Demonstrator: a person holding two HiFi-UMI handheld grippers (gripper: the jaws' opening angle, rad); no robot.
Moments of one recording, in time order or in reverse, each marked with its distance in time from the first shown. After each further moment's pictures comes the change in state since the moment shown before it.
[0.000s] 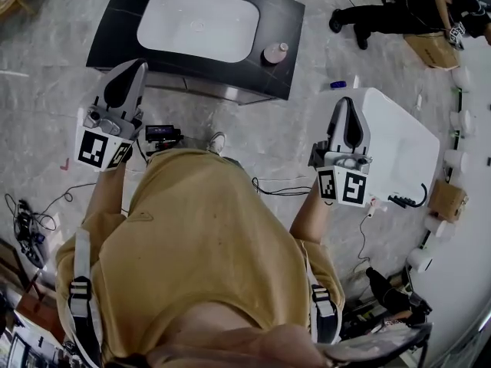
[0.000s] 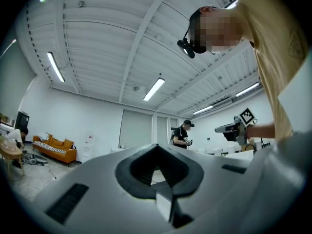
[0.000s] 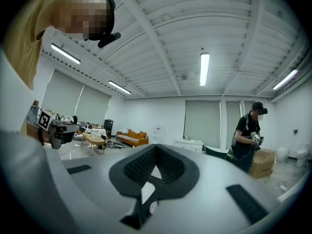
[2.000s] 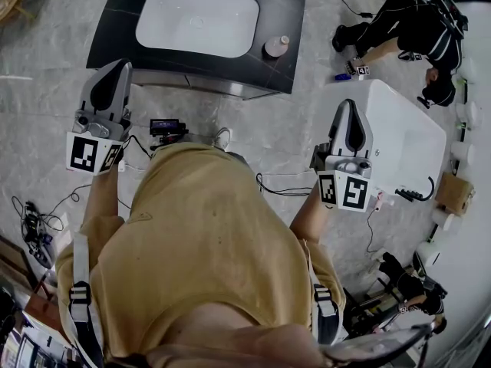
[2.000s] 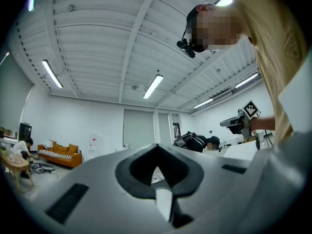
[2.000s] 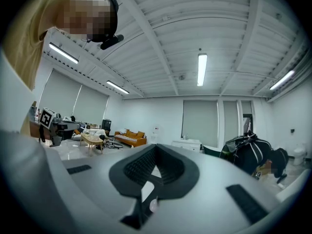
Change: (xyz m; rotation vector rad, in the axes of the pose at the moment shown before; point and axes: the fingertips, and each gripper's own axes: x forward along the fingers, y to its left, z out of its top) left arm -0.018 0.016 0.015 0.077 0.043 0.024; right arm -0.023 0.008 0.004 0.010 0.001 -0.029
